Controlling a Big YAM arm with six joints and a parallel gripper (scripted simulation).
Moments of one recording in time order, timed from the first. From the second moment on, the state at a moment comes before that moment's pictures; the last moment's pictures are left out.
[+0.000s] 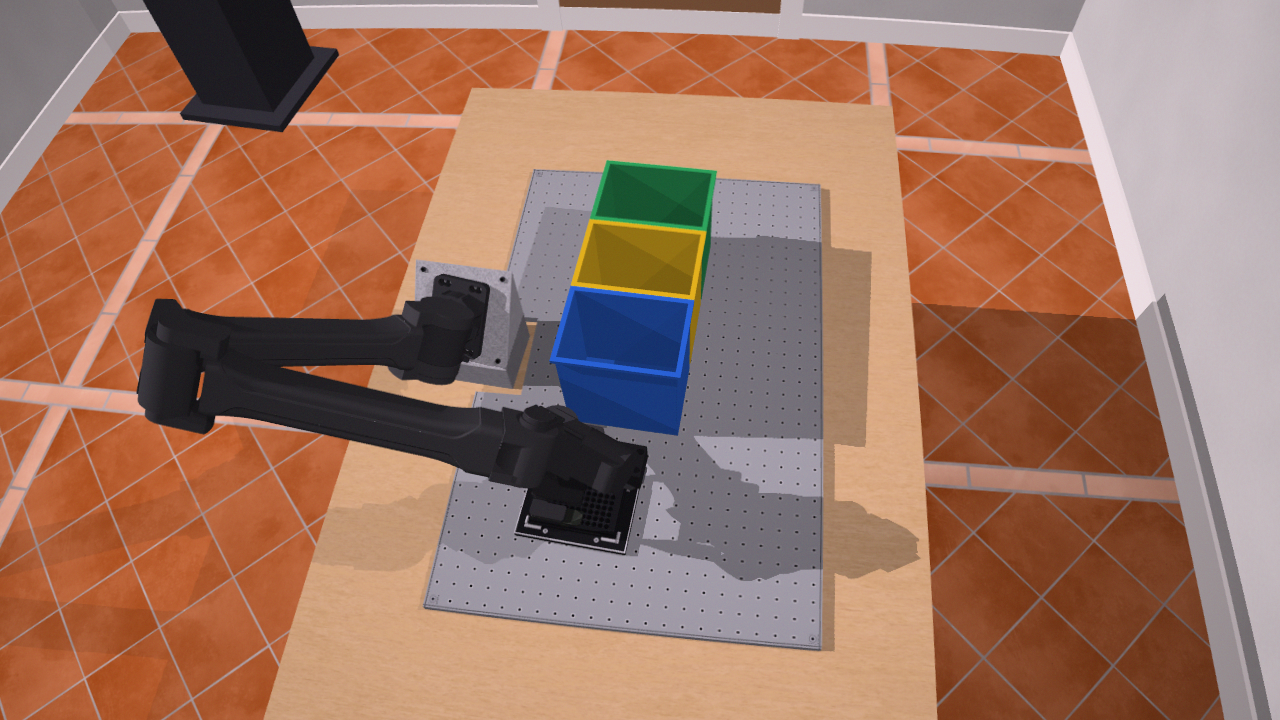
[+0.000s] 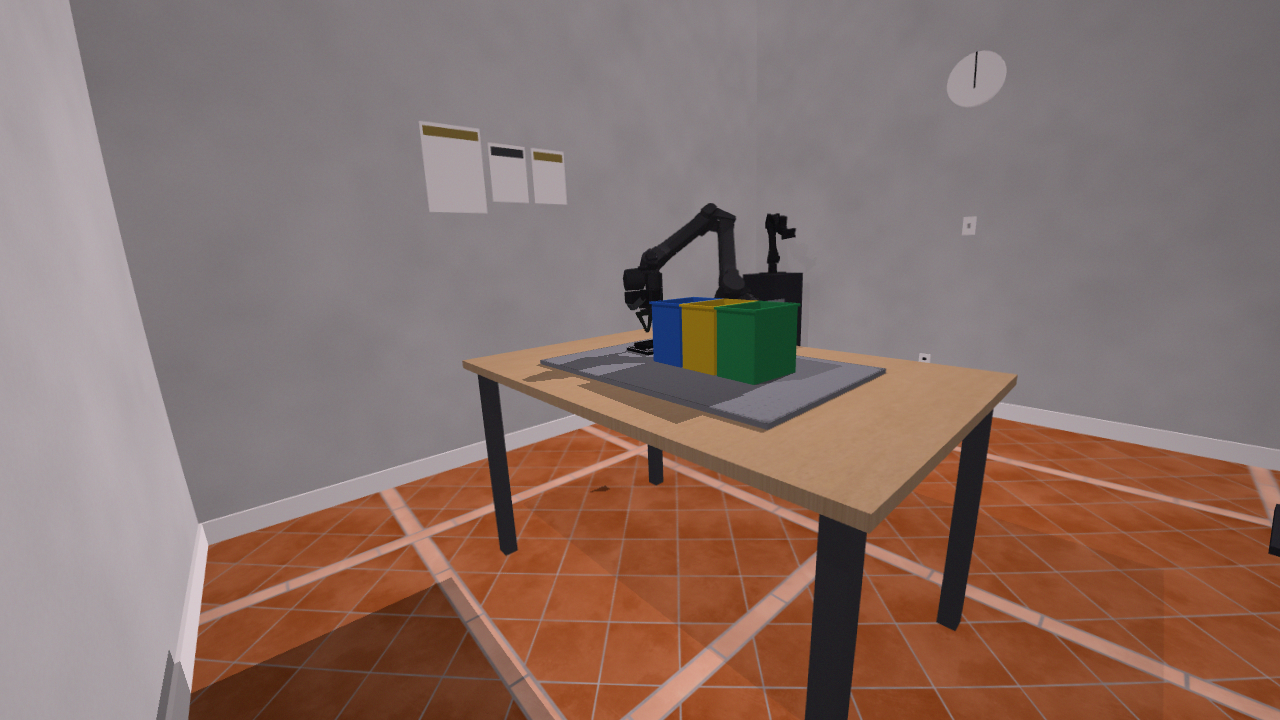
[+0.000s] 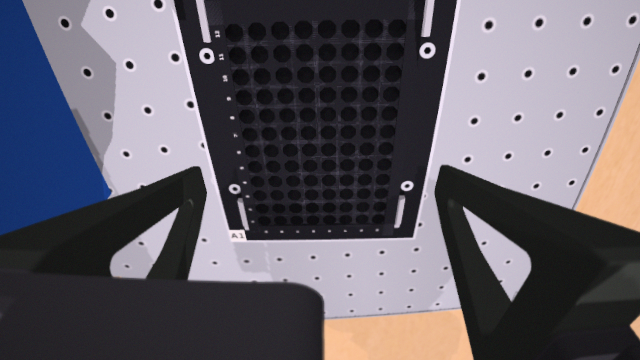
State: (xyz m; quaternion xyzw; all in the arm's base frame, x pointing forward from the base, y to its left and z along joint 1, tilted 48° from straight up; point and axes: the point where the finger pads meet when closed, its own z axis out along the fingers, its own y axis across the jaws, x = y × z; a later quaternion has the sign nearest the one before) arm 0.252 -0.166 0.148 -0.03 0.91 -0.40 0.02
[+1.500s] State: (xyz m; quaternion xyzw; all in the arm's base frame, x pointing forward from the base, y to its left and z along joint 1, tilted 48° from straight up) arm 0.255 -0.195 0.121 -0.04 0.91 -0.40 0.02
